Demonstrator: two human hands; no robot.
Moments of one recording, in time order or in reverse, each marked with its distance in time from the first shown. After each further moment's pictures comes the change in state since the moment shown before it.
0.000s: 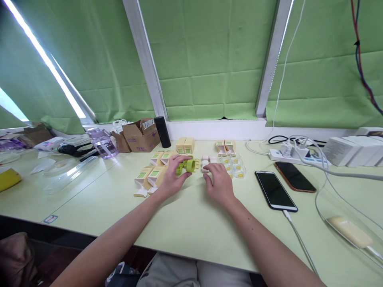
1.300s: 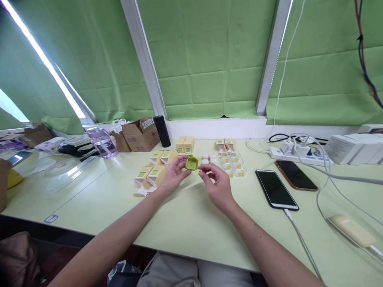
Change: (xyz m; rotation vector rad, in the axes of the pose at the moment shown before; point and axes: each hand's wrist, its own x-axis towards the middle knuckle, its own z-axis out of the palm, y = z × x) left_hand 0.000 -0.006 0.012 -0.615 -0.049 -0.380; right_hand -0.001 -0.040 -0.012 0.680 0.129 0.174
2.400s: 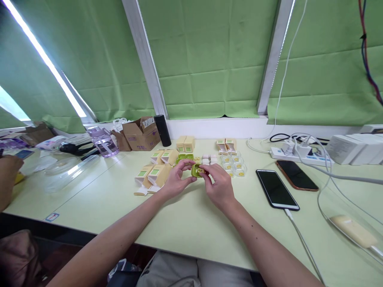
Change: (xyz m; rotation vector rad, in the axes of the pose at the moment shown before) left_hand -0.009 0.003 0.008 0.195 -0.067 0.098; right_hand 0.003 0.013 -0.005 -0.459 0.051 -0.486
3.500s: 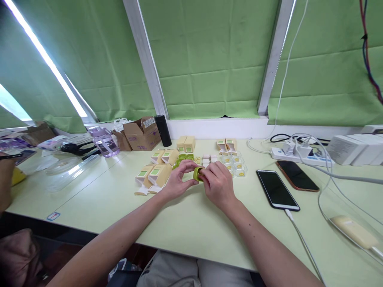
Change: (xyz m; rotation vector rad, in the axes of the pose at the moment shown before) left_hand -0.003 0.005 0.002 0.051 -0.047 0.090; right_hand 0.002 0.009 -0.002 -0.294 -0.126 -0.173
